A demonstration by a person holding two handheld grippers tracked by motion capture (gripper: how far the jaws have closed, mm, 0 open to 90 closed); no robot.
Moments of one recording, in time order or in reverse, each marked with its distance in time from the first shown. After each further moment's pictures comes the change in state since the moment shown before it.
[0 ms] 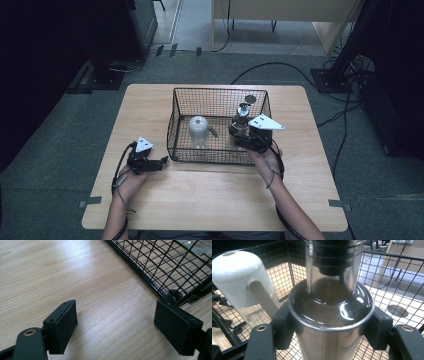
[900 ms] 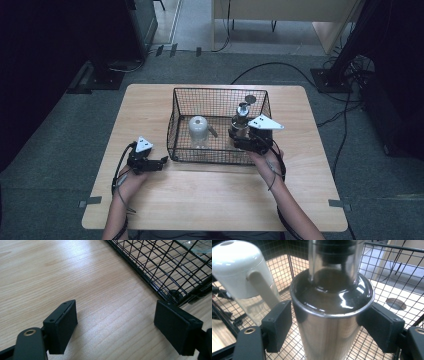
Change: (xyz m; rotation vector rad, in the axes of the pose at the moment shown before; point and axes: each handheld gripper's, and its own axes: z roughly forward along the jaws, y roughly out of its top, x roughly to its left) left arm 0.000 0.000 0.000 0.001 0.000 0.000; right arm 0.002 0.001 -0.004 0.064 -0.013 -0.012
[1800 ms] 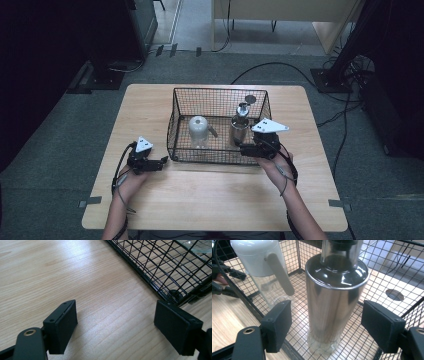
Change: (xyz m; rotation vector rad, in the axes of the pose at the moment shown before) left arm 0.000 0.000 0.000 0.000 0.000 0.000; right arm 0.000 0.004 -0.029 0.106 0.037 -0.061
